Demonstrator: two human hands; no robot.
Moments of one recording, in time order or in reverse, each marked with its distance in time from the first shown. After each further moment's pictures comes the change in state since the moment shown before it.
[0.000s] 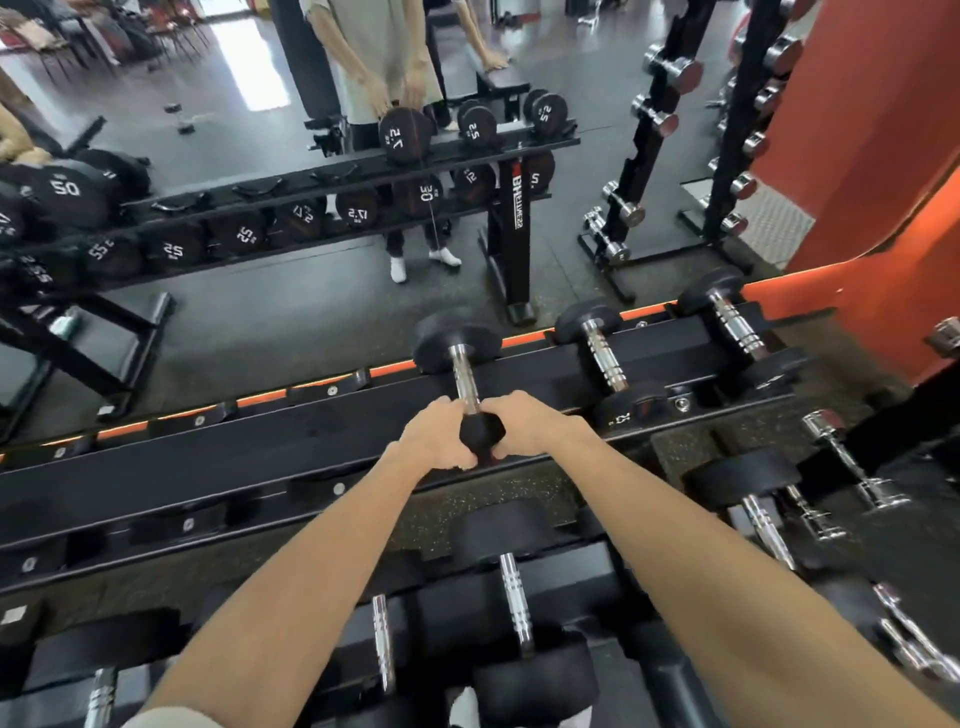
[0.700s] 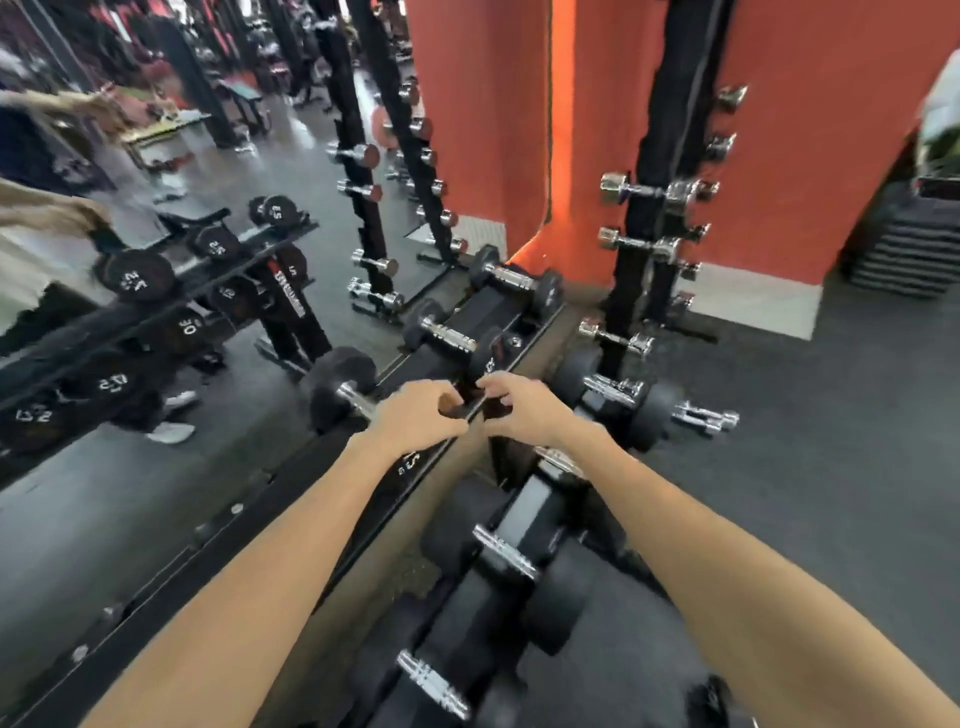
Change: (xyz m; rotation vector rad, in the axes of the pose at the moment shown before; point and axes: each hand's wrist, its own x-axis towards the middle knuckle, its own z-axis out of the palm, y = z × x) left_hand -0.088 0.030 -0.054 0.154 -0.038 0.689; right_hand -0.172 -0.091 0.059 0.466 0.704 0.509
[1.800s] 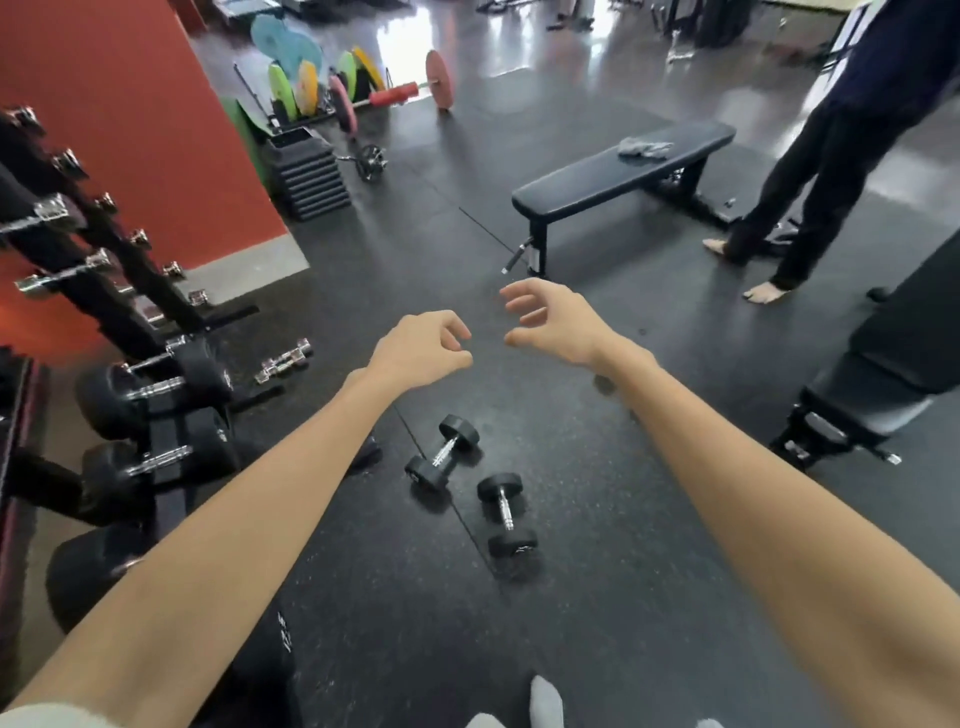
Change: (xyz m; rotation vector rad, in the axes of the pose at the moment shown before) left_hand -0.421 0.358 0.179 0.019 -0.456 1.033; right_hand -0.722 -0.018 0.042 0.184 1.029 0.781
